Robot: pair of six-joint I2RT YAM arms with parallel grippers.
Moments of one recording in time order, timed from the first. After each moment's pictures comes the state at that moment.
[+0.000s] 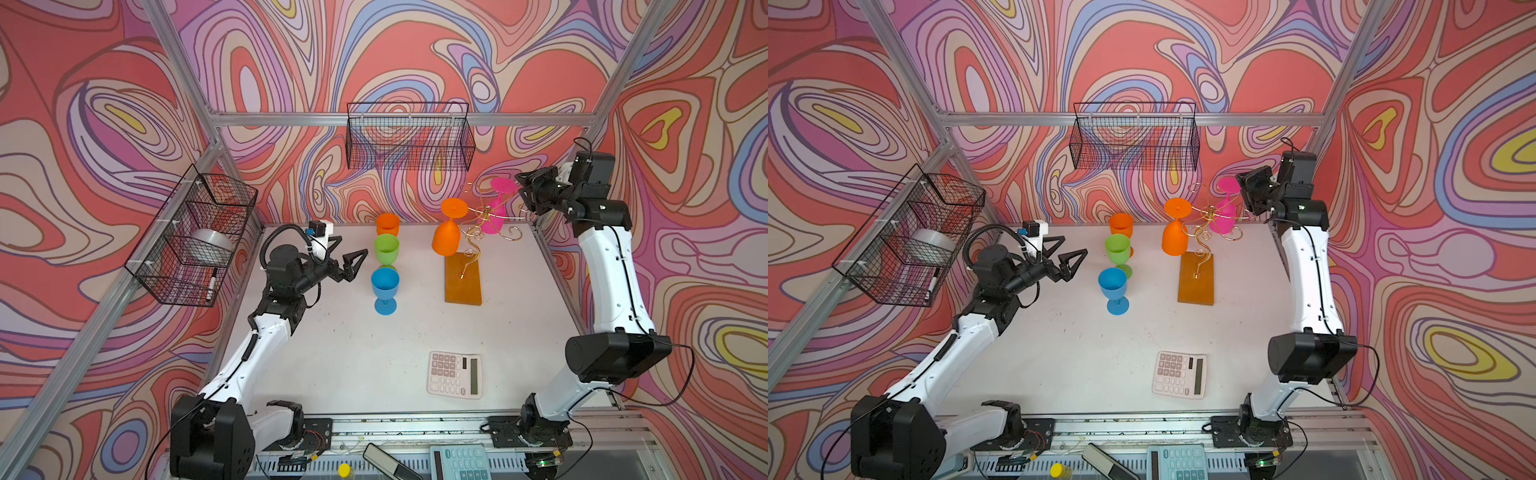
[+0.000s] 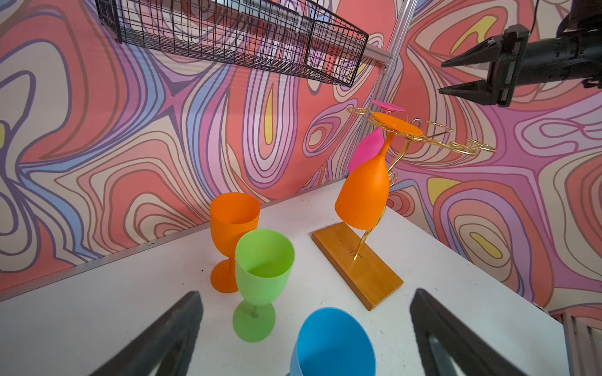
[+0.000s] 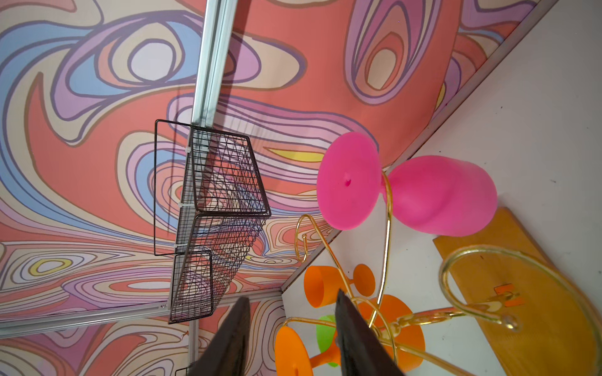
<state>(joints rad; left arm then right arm) -0.15 1.19 0.86 0.26 0.60 -0.17 -0.10 1.70 2.05 -0.73 -0.36 1.12</state>
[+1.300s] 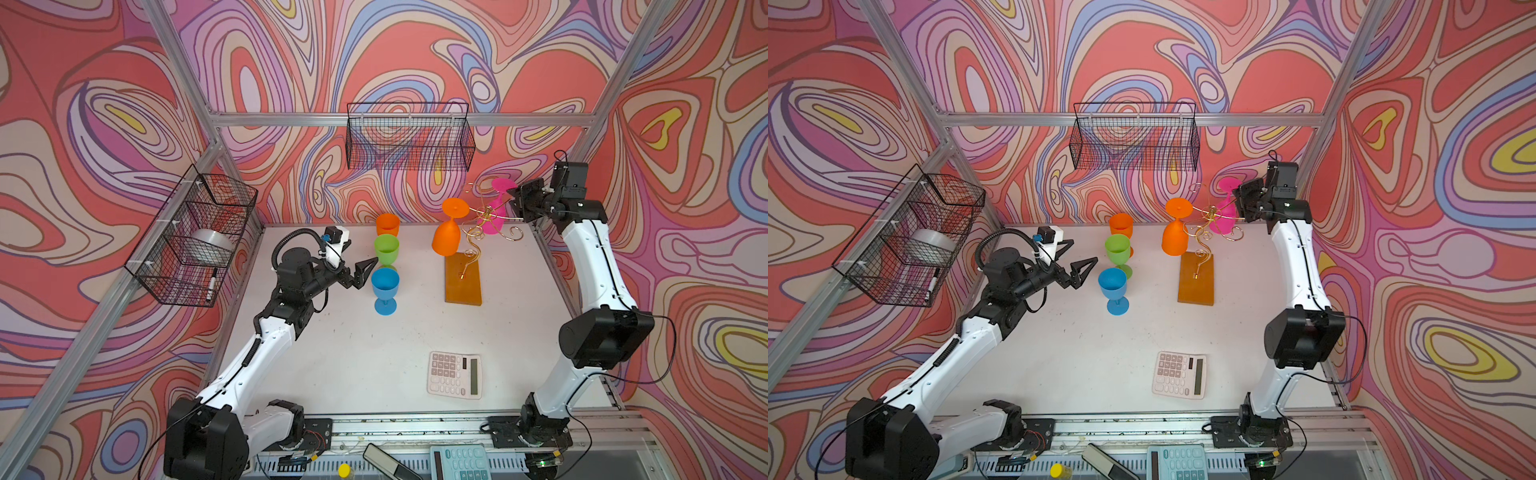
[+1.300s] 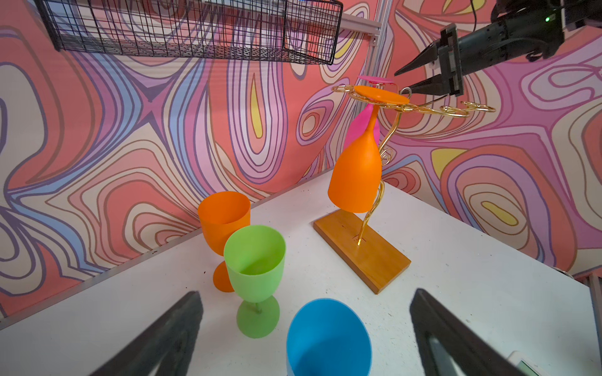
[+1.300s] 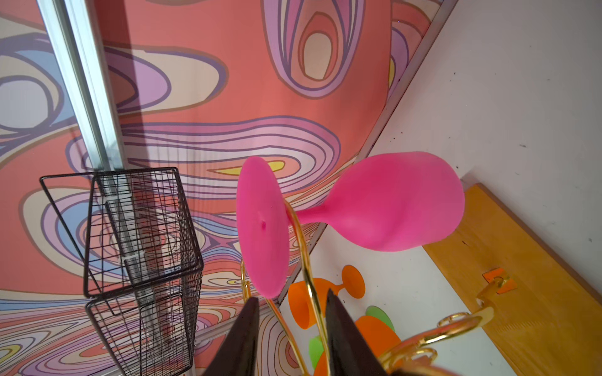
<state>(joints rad) -0.24 1.16 0.86 0.20 0.52 -0.04 -0.09 1.82 2.02 -0.70 -0.31 1.22</state>
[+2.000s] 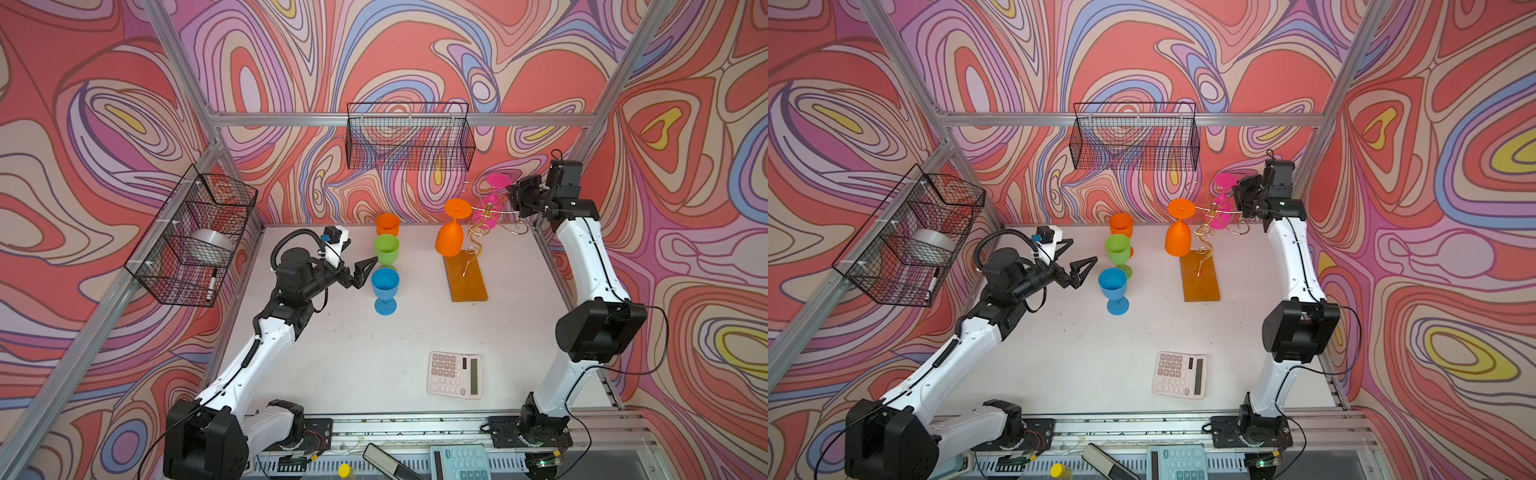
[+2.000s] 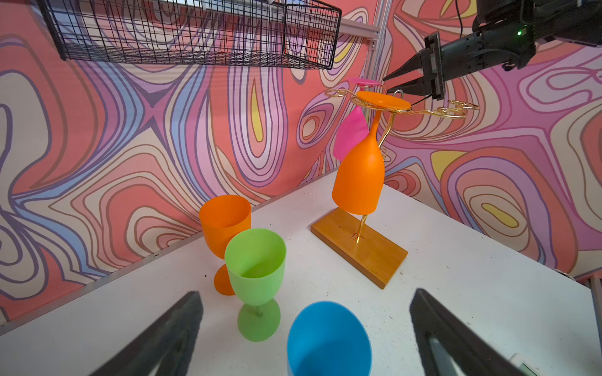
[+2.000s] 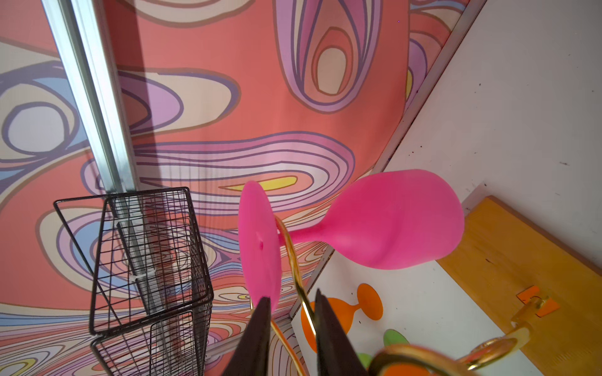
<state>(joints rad) -0.24 1.15 0.86 0.21 0.52 -0.04 -0.09 1.87 2.03 -0.61 -0.29 1.27</state>
